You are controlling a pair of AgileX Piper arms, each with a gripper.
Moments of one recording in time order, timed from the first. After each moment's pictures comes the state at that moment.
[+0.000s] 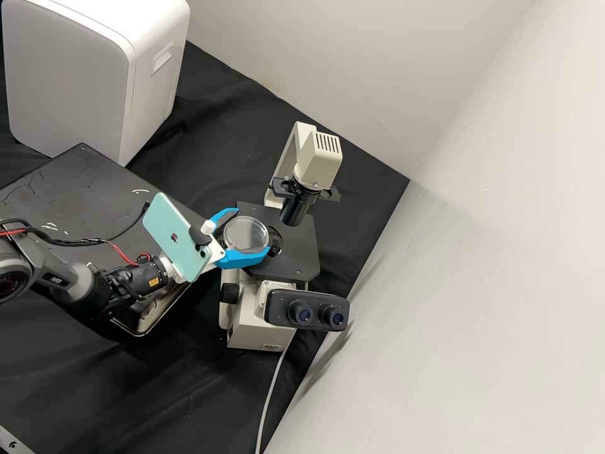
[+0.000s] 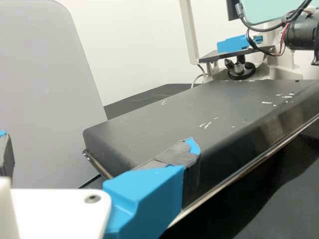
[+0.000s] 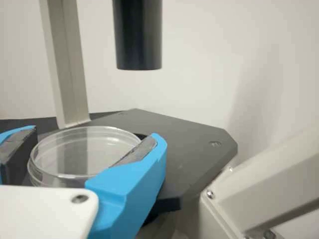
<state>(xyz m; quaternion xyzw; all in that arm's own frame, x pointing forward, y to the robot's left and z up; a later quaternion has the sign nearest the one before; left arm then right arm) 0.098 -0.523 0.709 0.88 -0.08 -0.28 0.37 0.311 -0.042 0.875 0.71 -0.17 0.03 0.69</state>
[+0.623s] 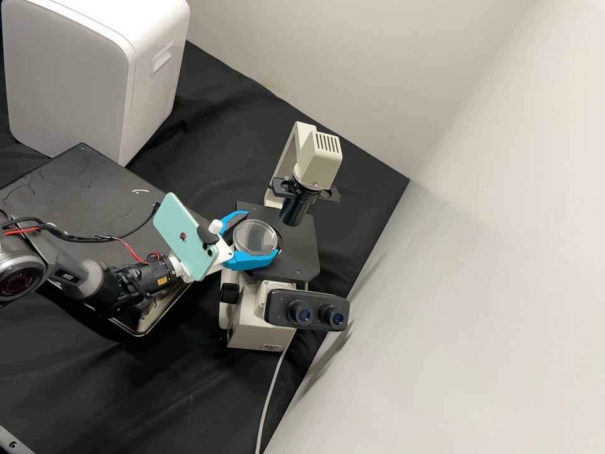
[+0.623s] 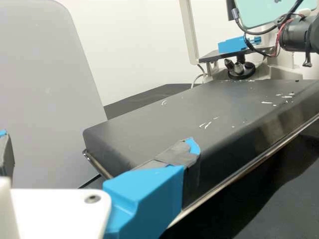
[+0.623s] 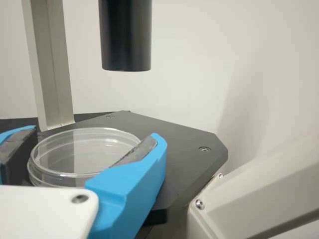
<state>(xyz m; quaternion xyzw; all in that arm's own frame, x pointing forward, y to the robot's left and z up) 0.098 -0.523 0.709 0.88 -0.08 -0.28 0.37 0.323 -0.048 0.878 0.69 -0.19 0.03 0.69</state>
